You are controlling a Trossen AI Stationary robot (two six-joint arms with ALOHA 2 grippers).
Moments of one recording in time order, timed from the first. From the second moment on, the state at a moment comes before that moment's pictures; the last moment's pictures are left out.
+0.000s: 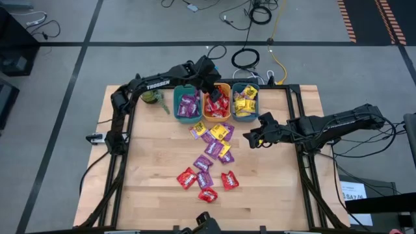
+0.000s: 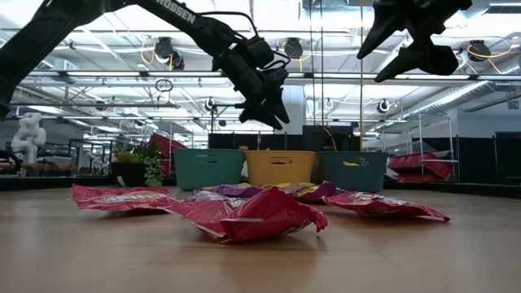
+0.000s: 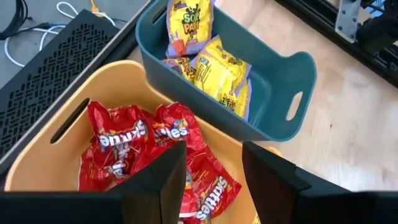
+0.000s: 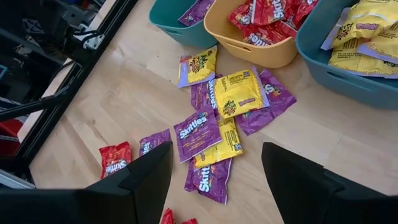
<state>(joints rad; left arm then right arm) 0.56 2.05 1.79 -0.59 0.33 -0.10 0.19 1.06 0.88 -0.61 0.42 1.14</state>
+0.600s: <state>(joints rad) 0.49 1.90 1.79 -0.77 0.11 -0.11 0.19 1.06 0.88 -0.64 0.41 1.10</state>
